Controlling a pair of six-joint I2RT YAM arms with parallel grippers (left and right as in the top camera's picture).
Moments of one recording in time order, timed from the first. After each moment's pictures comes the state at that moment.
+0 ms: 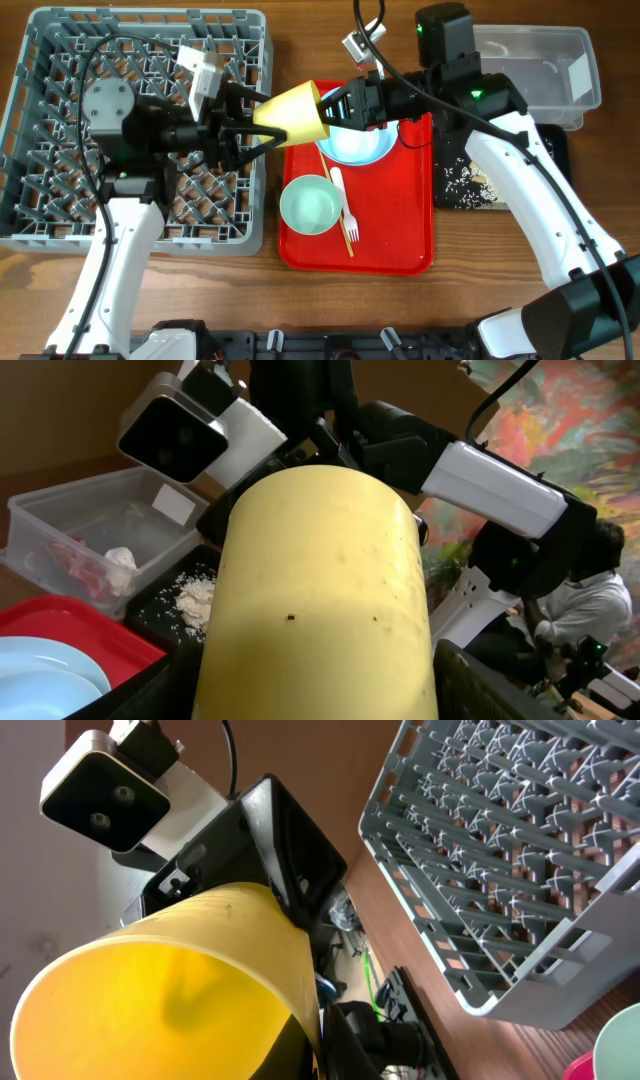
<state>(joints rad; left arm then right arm) -0.01 1.30 0.92 0.48 1.49 -0.65 0.35 1.63 1.50 -0.57 -1.26 0.55</state>
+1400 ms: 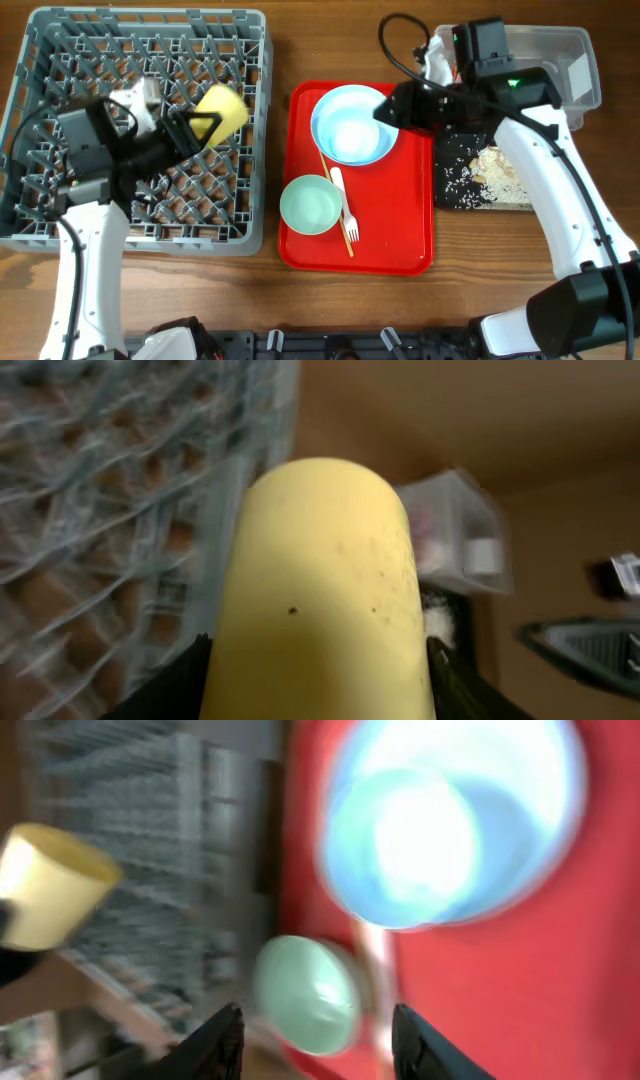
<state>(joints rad) 0.25 1.29 0.96 -0.53 0.75 -0.39 0.19 1.63 1.50 -1.01 -0.52 0.34</state>
